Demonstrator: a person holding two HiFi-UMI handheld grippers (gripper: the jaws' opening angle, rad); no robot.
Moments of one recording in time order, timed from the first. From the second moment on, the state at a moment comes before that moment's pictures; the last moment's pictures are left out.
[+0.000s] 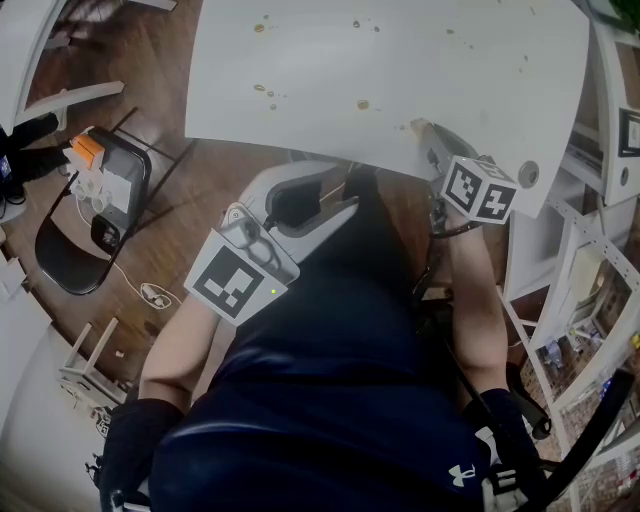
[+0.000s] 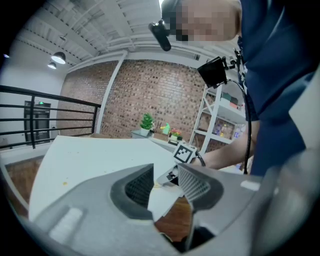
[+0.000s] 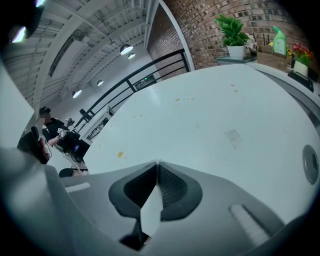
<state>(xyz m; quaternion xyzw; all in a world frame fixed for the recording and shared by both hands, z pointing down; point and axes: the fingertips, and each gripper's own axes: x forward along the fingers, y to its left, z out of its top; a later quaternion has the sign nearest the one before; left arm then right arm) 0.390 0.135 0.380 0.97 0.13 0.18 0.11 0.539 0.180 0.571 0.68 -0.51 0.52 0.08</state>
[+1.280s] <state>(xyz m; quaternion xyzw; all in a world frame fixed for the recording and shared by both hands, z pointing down) 0.369 0.116 0.378 0.97 0.12 0.17 0.11 0.501 0.141 0.572 0.66 -0.55 0.51 0.10</state>
